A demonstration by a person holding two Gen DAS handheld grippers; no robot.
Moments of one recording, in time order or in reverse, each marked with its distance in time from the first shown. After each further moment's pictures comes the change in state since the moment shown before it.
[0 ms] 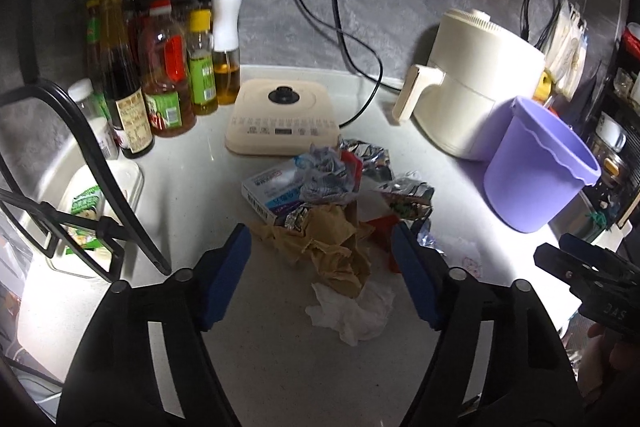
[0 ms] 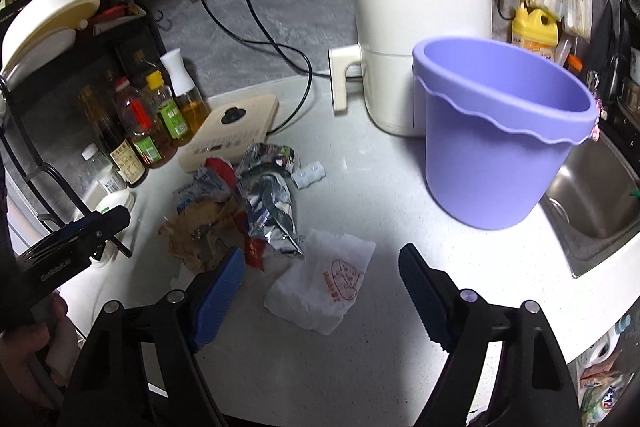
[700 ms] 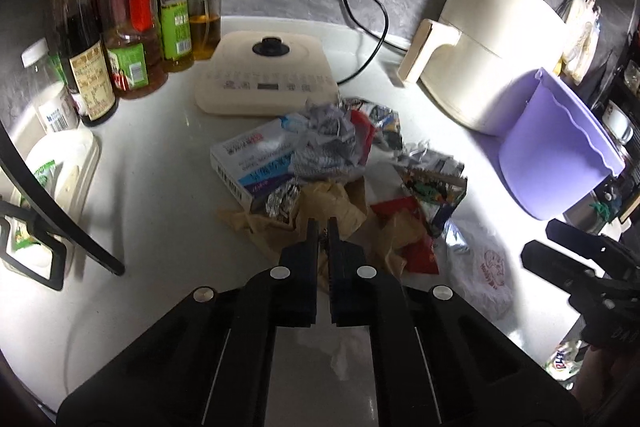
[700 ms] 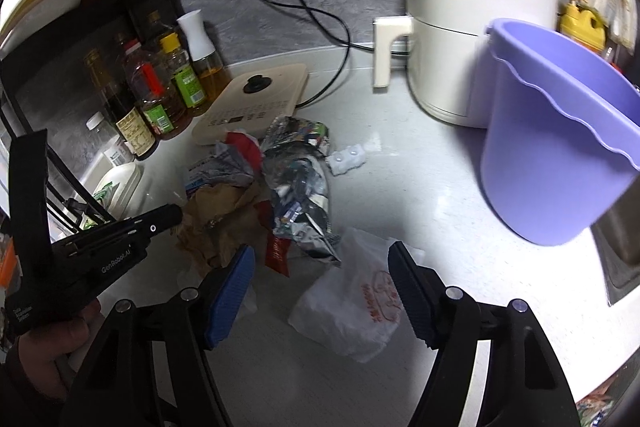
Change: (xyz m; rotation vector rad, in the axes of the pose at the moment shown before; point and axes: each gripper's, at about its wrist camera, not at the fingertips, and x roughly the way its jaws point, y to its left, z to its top) left arm 0.061 0.001 -0.001 -0.016 0.114 -0.046; right arm 0.054 0.031 0.011 -0.078 0.098 0.068
